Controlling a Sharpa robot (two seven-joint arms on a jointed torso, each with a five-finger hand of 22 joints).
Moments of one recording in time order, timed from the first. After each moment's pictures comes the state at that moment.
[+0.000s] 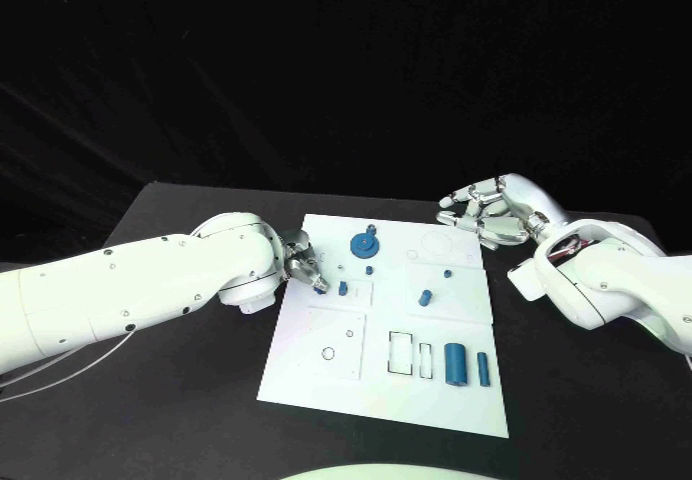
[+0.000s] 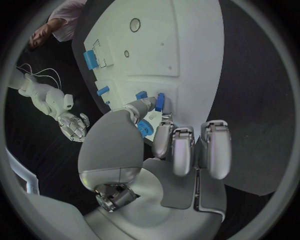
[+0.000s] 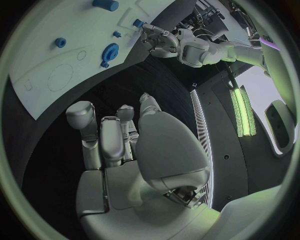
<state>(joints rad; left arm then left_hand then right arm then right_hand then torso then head) 1.27 -0.77 -0.05 1.57 -1.07 -0.02 -0.69 1.15 -0.17 0.63 0.06 0.30 1.00 0.07 0.62 0.34 1.43 -0.06 1.36 1.25 1.47 -0.10 1.56 1.31 0.04 1.47 0.01 1.52 1.31 1.31 -0.97 -0.13 1.67 -0.84 -0.55 0.10 1.41 -0.02 -0.12 0.28 0.35 0.96 0.14 0.12 0.26 1.12 0.06 0.98 0.93 1.46 -0.01 1.25 1.14 0.11 1.25 0.10 0.97 1.17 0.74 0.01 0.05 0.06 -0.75</state>
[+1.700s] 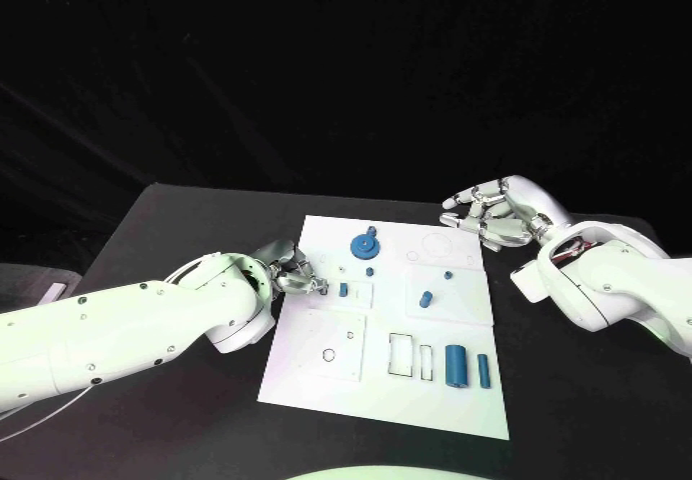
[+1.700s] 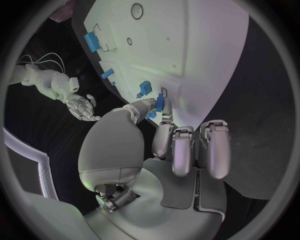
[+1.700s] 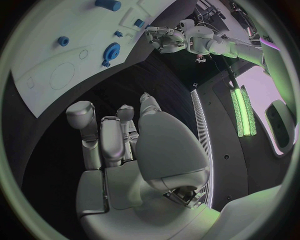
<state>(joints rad) 1.16 -0.87 -0.05 1.71 -1.12 -0.42 -0.59 1.15 -0.15 0.63 0.10 0.28 1.00 0.07 0.62 0.34 1.42 -0.05 1.36 1.26 1.47 -0.10 1.56 1.31 0.04 1.46 0.01 1.52 1.31 1.31 -0.98 -0.13 1.66 -0.84 -0.55 0.10 1.41 -0.02 -0.12 0.29 0.35 0.96 0.14 0.13 0.26 1.11 0.06 0.98 0.93 1.46 -0.01 1.25 1.14 0.11 1.25 0.10 0.97 1.17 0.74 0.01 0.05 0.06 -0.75</state>
